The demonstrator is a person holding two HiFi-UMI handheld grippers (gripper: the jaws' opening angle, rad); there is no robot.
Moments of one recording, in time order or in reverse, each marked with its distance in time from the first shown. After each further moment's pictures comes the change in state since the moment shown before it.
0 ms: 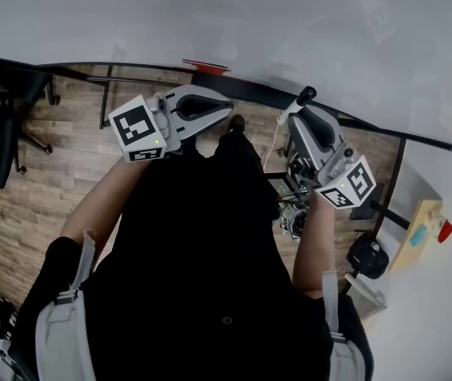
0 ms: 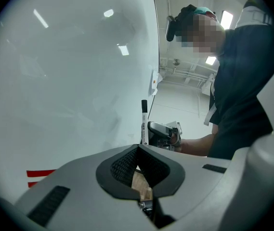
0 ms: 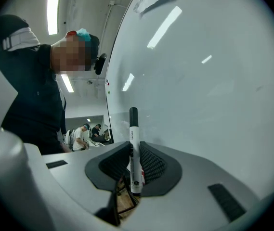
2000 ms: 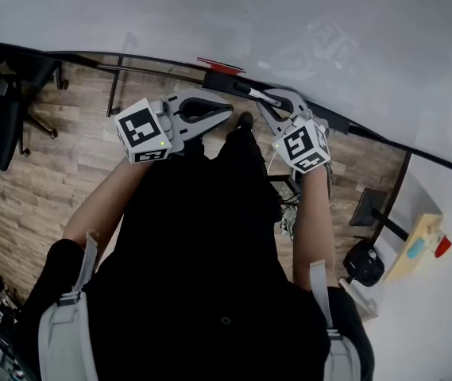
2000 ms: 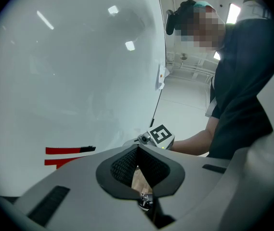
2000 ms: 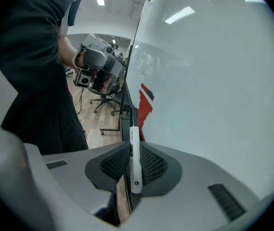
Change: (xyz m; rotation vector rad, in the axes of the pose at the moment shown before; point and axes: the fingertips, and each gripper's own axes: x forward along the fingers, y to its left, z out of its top) left arm -0.011 0.009 -0.026 -0.027 0.064 0.087; right arm 0.052 -0.053 -0.173 -0.591 0.790 0.064
